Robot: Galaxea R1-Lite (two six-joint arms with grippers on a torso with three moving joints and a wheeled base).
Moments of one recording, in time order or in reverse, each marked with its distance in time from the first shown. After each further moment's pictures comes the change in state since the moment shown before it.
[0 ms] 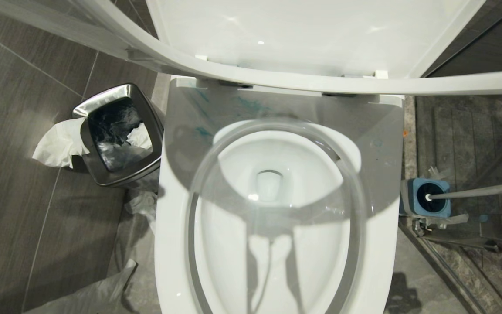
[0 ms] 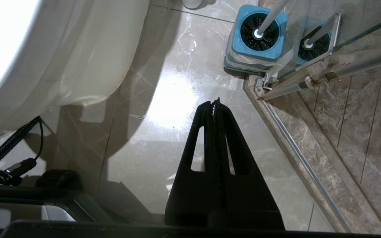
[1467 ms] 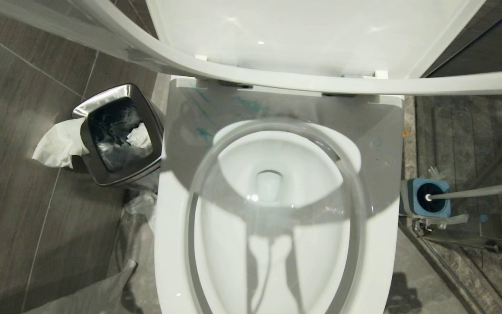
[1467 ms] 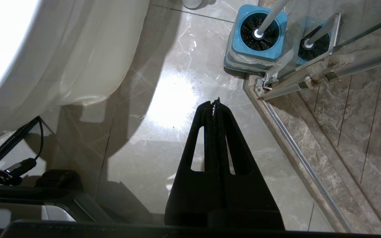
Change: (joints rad) left arm -0.014 0.121 -0.160 0.000 0.000 -0.001; right arm 0.000 0.000 0.000 0.000 0.000 0.000
